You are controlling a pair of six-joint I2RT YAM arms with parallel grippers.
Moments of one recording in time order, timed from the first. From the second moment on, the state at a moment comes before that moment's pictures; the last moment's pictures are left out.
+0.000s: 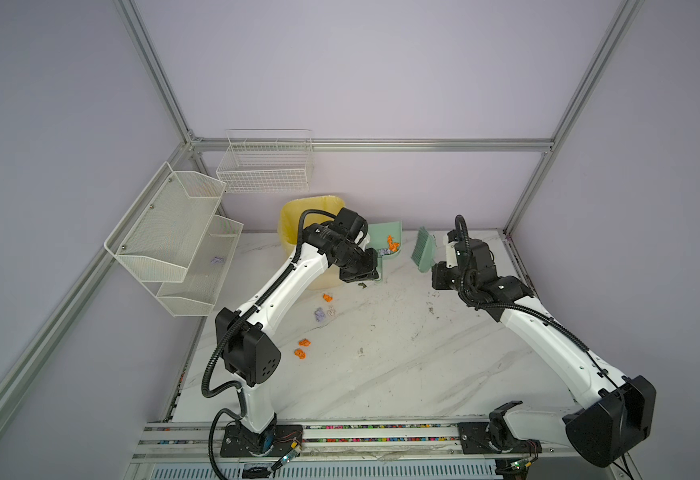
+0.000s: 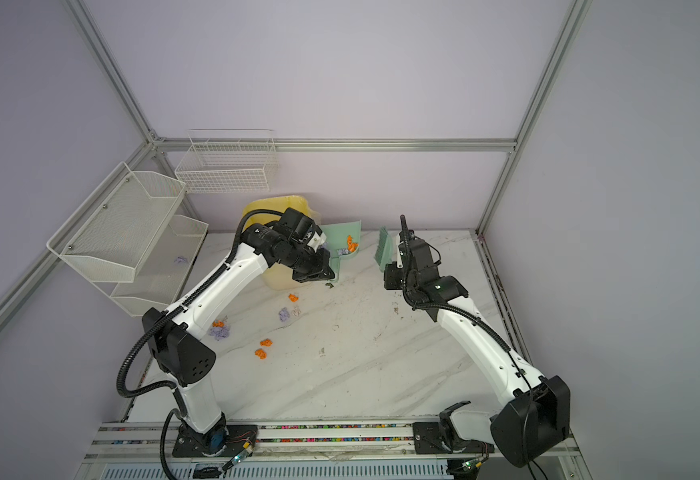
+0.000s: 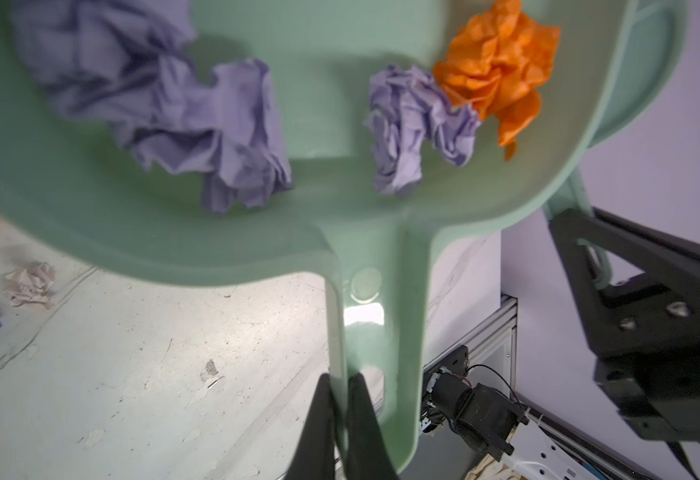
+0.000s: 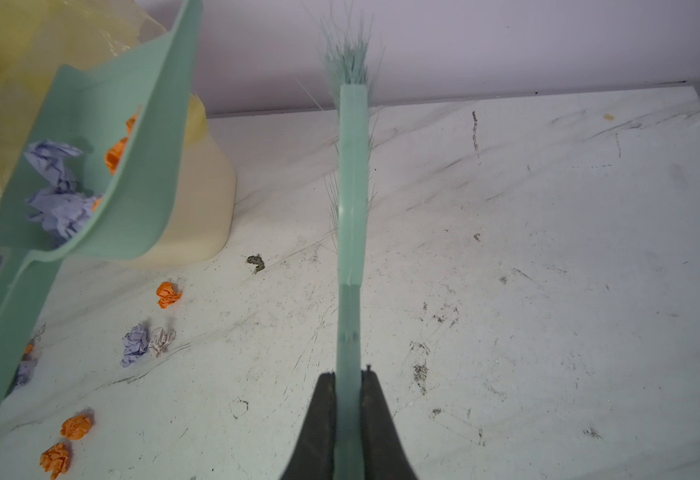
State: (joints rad) left arm -0.55 1.85 1.97 -1.11 0.39 -0.60; right arm 0.43 1.29 1.18 -0.53 0.09 0.34
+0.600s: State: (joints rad) left arm -0.48 1.79 1.98 -0.96 0.53 -0.75; right arm 0.43 1.28 1.16 -0.52 0.07 0.34
